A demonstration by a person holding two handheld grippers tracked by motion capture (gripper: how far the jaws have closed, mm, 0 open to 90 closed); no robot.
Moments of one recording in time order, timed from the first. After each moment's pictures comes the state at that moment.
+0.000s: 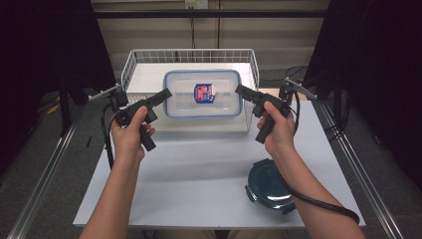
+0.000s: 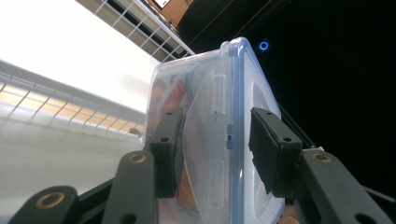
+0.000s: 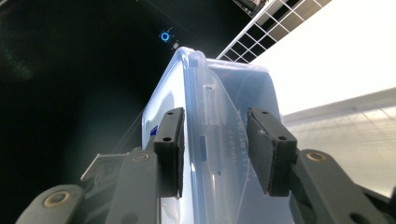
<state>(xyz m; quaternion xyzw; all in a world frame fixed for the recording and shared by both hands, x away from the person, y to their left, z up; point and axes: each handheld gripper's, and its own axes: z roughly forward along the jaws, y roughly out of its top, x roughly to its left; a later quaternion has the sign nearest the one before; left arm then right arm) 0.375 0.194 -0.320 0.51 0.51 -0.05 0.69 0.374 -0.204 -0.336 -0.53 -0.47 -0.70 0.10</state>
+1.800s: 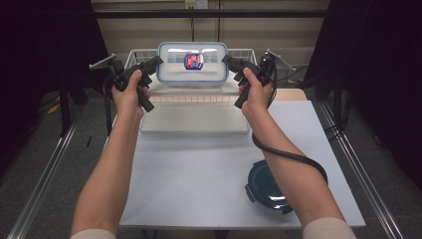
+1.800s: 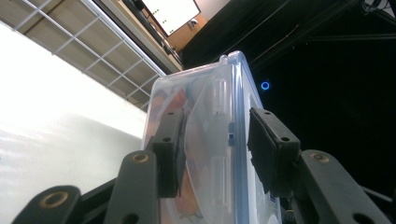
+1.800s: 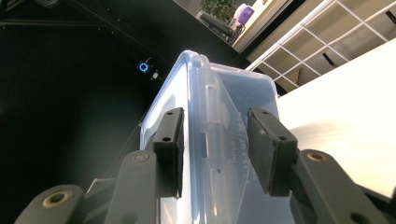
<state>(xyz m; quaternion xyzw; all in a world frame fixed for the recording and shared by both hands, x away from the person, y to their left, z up) 0.482 0.210 -0.317 0.46 0.54 -0.07 0.70 0.469 -0.171 -0.317 -0.57 -0.43 -0.70 0.06</state>
